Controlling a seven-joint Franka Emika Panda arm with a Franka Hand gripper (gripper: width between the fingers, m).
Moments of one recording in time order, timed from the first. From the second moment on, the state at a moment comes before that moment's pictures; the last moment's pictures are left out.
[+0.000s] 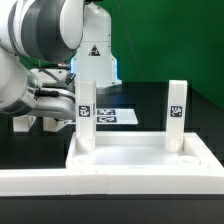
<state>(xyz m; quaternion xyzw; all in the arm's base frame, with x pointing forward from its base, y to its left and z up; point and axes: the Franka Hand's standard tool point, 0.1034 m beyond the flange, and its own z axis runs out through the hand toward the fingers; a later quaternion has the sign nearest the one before) 0.409 -0.119 0.018 -0.87 0.20 0.43 0.13</state>
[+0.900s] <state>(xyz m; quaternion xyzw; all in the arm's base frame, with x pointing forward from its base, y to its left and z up) 0.451 -0.037 0.168 -0.90 0.26 0.33 0.11</state>
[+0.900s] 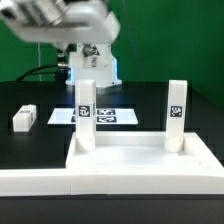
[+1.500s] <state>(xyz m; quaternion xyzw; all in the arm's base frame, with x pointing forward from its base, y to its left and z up) 0.495 -0.017 0.161 -0.95 0.28 0.15 0.09</state>
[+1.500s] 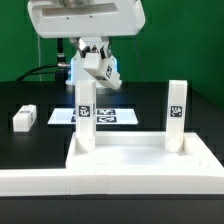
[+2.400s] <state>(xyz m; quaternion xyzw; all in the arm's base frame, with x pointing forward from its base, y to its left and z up) 0.559 0.033 0.175 -0.96 0.25 -0.11 0.02</state>
